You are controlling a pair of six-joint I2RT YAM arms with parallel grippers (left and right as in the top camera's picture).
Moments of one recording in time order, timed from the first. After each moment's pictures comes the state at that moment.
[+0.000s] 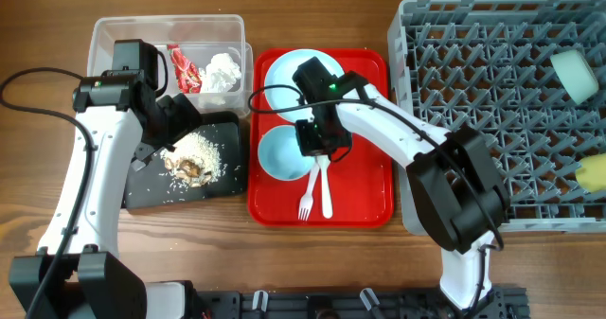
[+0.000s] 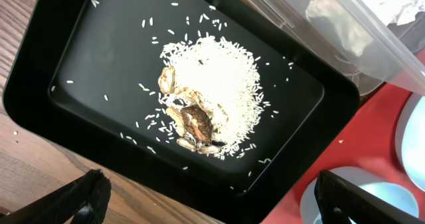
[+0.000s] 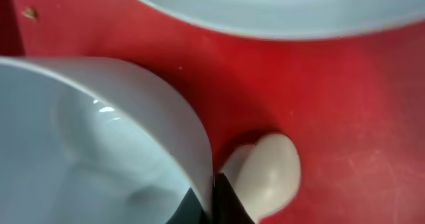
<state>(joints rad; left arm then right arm) 0.03 1.54 1.30 -1.17 -0.06 -0.64 0.60 2.07 1.48 -0.92 -0.22 0.41</state>
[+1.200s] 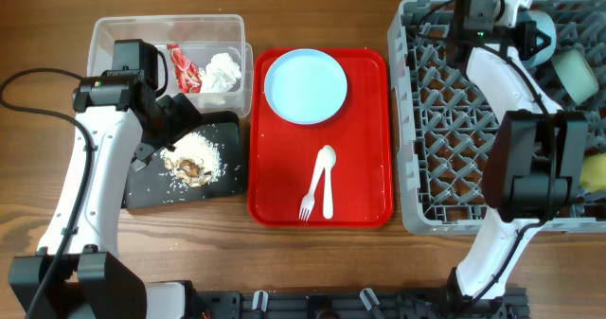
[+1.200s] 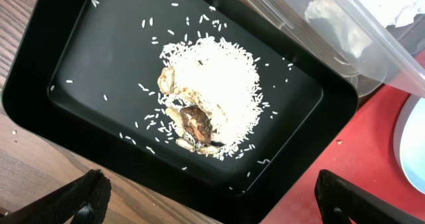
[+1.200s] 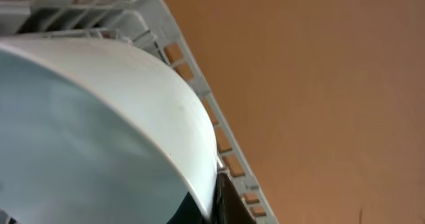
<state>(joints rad) 0.03 1.54 1.30 -1.17 -0.06 -0.65 -0.02 2.09 1.55 -0.32 1.28 -0.19</state>
